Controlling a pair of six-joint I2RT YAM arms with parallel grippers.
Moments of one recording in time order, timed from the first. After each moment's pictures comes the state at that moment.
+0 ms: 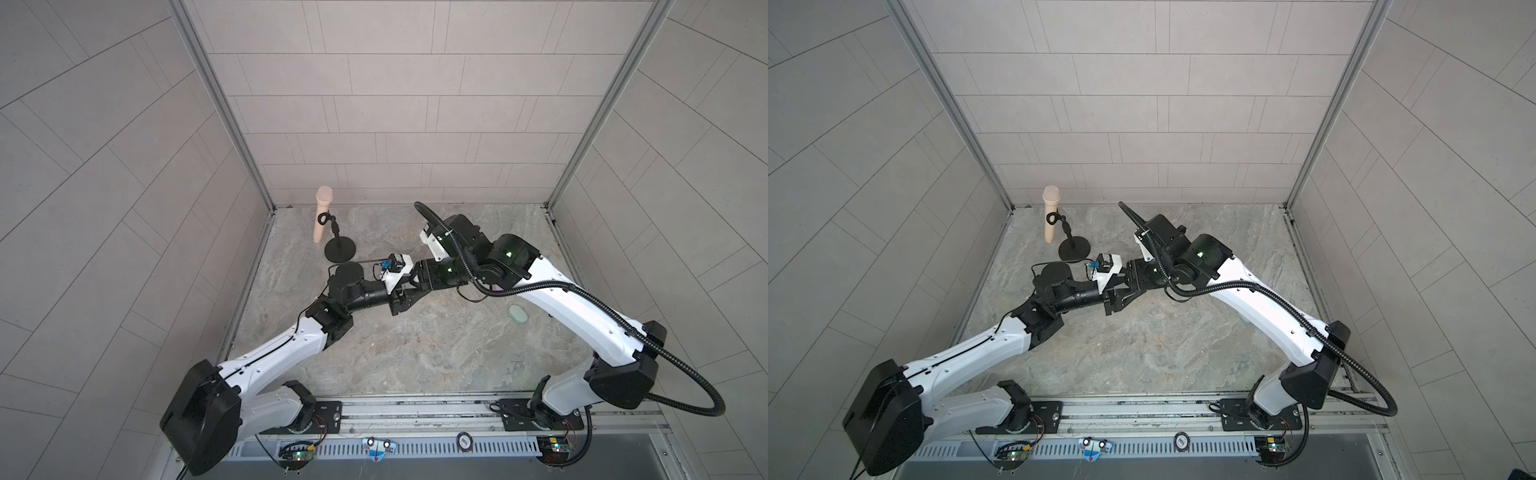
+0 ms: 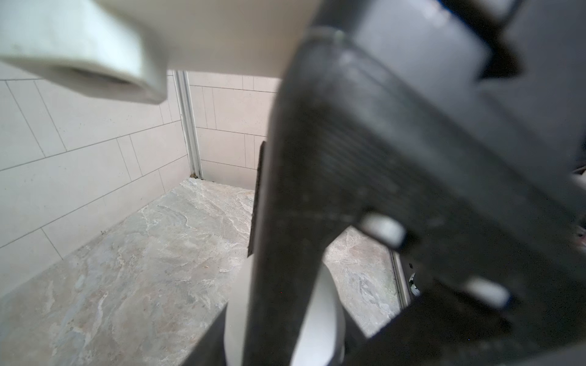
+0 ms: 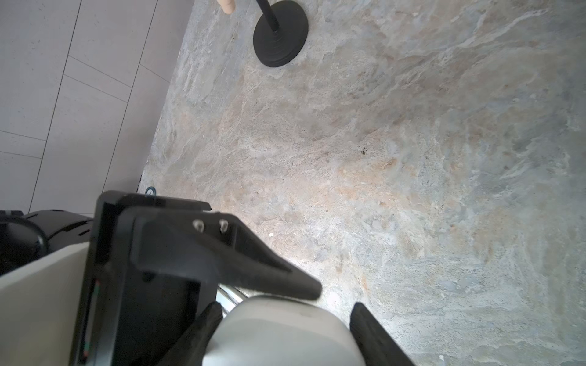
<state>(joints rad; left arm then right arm) -0.66 1.16 0.67 0.42 0.61 0.01 0.80 1.49 1.68 -1.09 -0.08 0.58</state>
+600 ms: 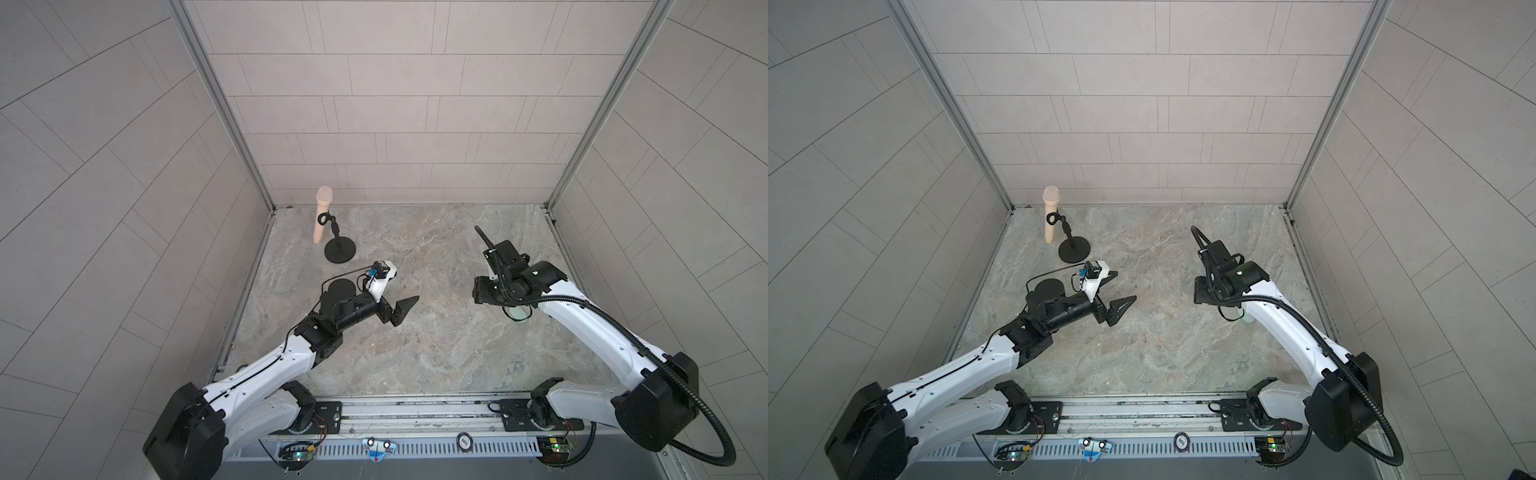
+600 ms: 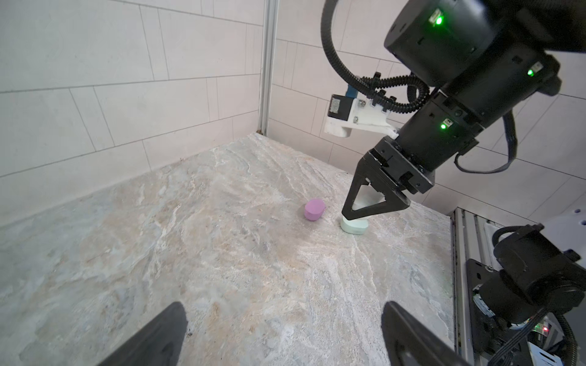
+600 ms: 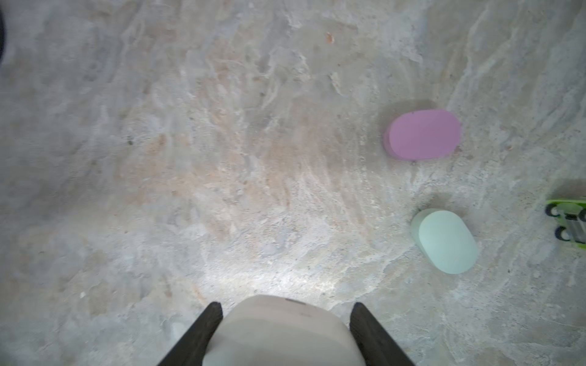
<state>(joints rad) -0.66 1.02 0.49 0.34 0.31 -0.07 0.40 1.25 1.04 -0.94 0.08 0.52</state>
